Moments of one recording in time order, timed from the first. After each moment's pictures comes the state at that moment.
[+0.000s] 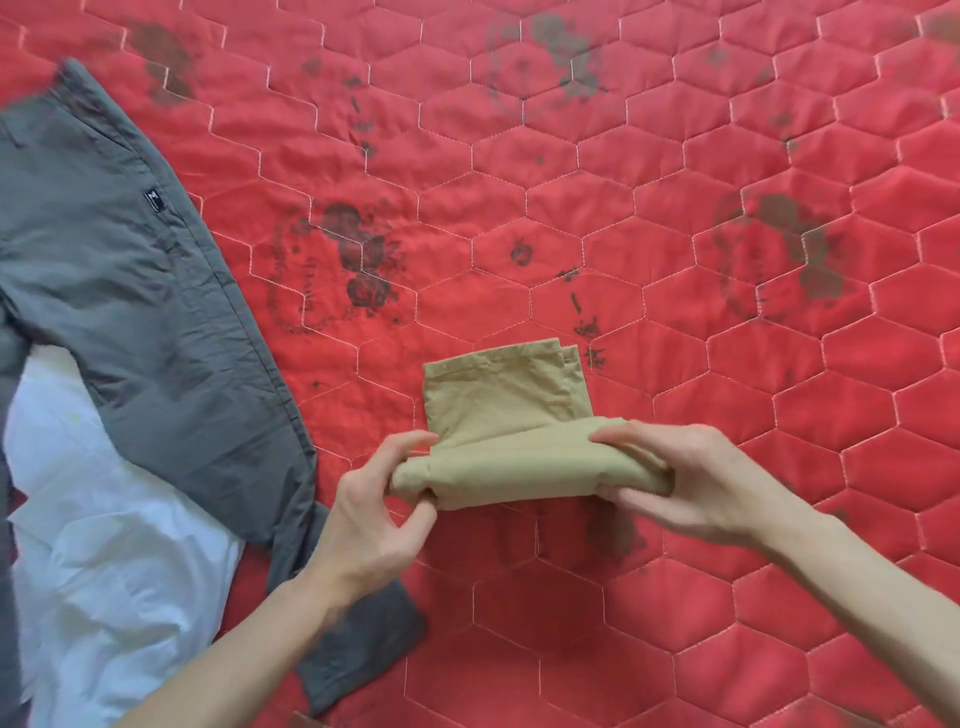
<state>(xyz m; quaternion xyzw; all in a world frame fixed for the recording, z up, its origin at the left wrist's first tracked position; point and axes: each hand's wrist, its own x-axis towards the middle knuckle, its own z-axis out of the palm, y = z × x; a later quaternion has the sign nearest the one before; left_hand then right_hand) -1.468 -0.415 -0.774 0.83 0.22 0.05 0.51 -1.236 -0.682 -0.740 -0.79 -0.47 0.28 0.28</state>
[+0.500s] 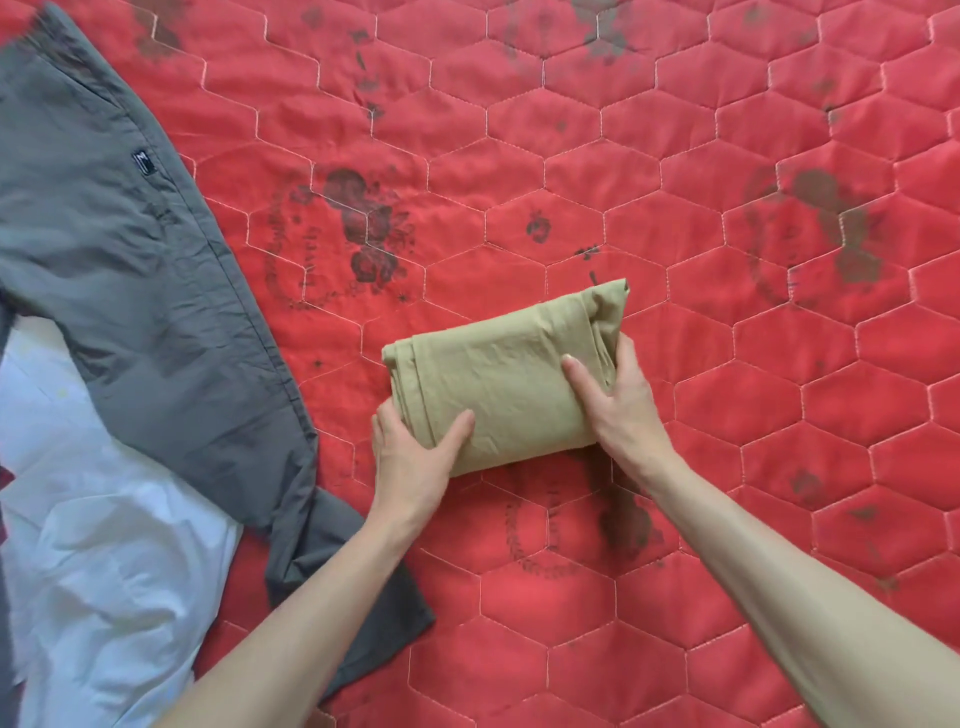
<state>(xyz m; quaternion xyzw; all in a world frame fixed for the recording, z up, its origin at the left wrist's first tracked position) -1.422 -0.433 -0.817 0.67 0.52 -0.03 0.52 -1.251 -0.598 -0.821 -0.84 -0.09 0.30 0.45</state>
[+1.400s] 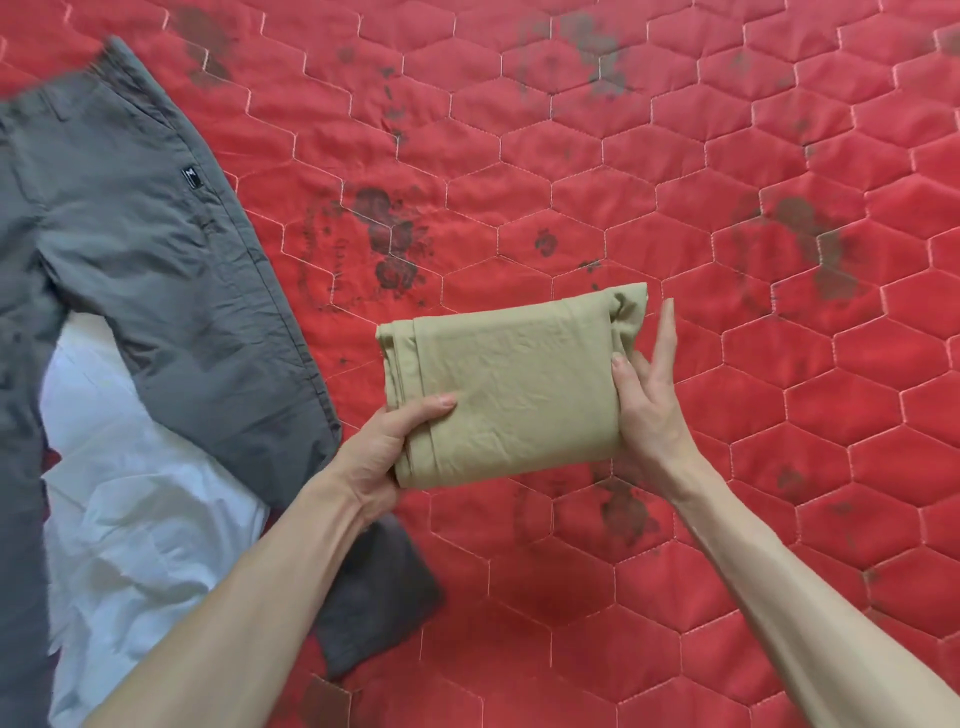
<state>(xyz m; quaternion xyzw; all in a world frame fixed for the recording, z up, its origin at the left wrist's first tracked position) -1.436 -0.388 -0.756 0.34 0.47 -0.10 0.81 -1.267 -0.606 -0.759 -0.80 -0.07 0.29 0.52</state>
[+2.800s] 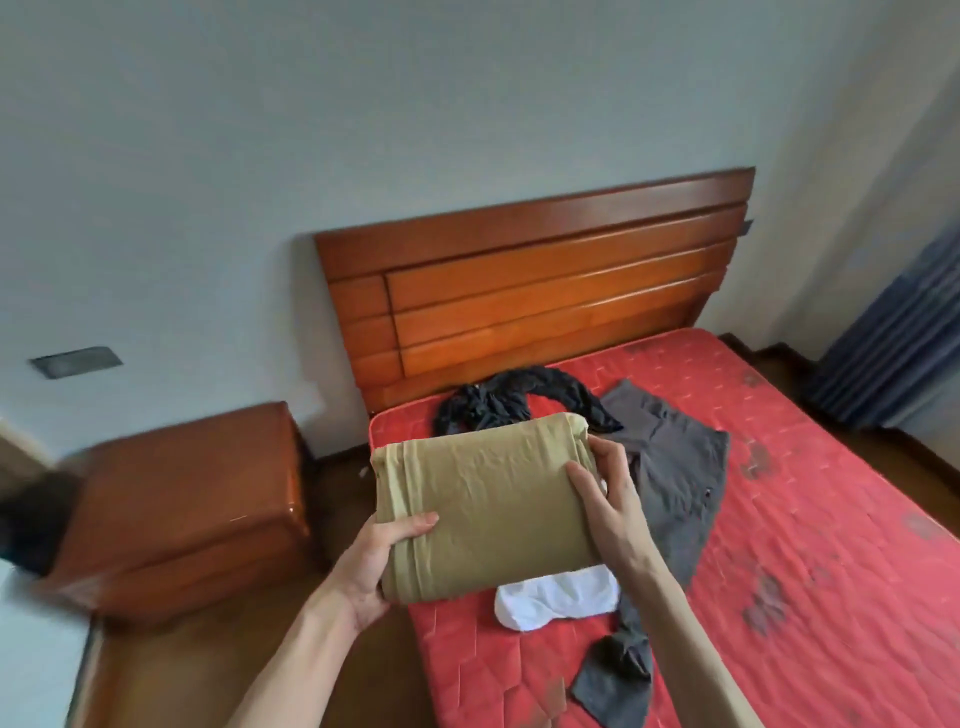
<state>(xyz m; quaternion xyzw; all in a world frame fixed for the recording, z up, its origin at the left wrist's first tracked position) -1.976 -0.535 -0.232 0.16 0.51 0.49 0.69 -1.713 -0.453 -0.225 -0.56 -0.58 0.44 0.39</state>
